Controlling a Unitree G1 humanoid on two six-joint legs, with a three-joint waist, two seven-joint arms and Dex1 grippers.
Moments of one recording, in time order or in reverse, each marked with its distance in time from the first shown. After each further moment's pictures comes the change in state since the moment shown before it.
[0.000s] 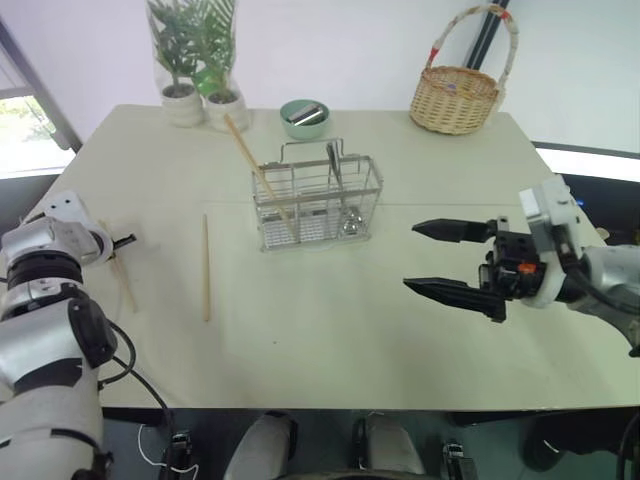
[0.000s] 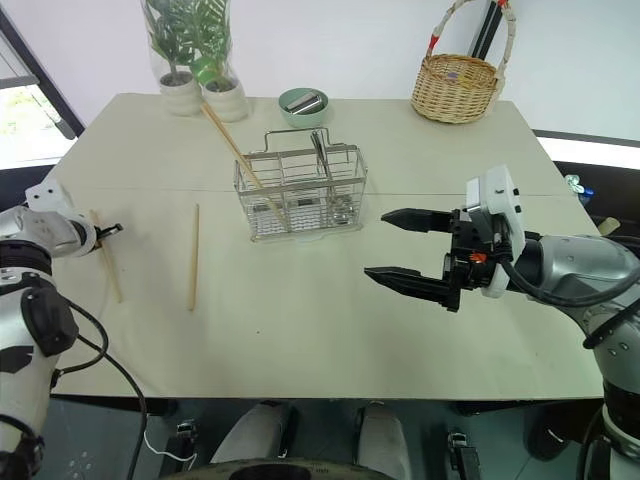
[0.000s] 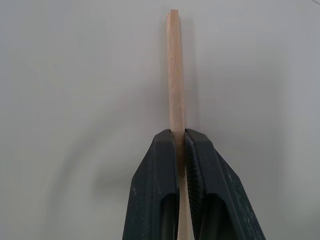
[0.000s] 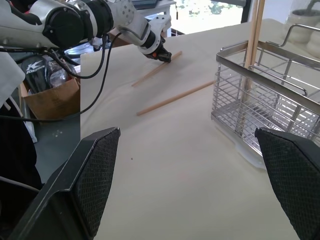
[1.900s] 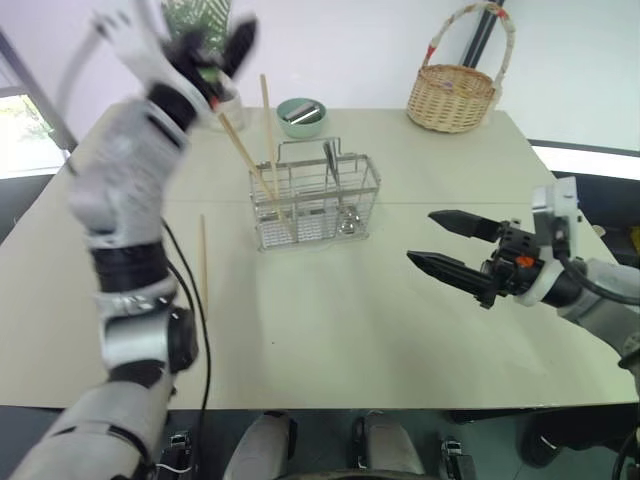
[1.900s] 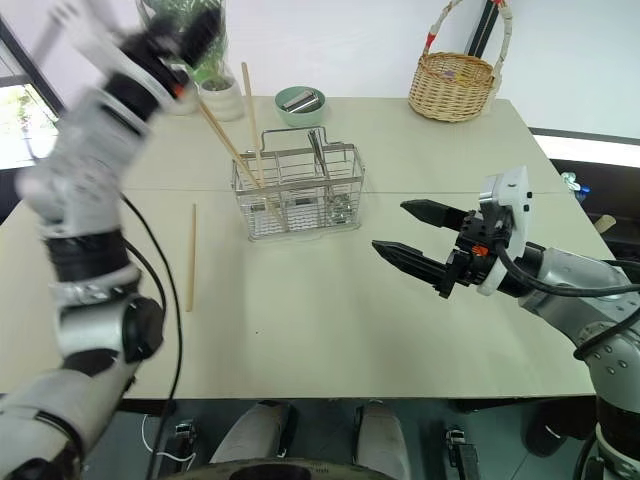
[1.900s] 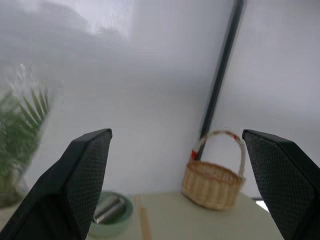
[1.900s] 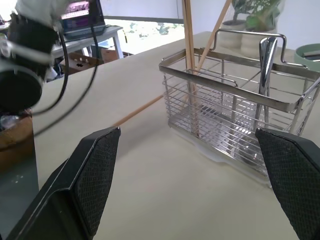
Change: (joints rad) left arm -0.122 -0.267 -0.021 -1.073 -0.427 -0.108 -0.180; right arm 0.085 0.061 -0.026 0.004 0.061 -0.037 -0.247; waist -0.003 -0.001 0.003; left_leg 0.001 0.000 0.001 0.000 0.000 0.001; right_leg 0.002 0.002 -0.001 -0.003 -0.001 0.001
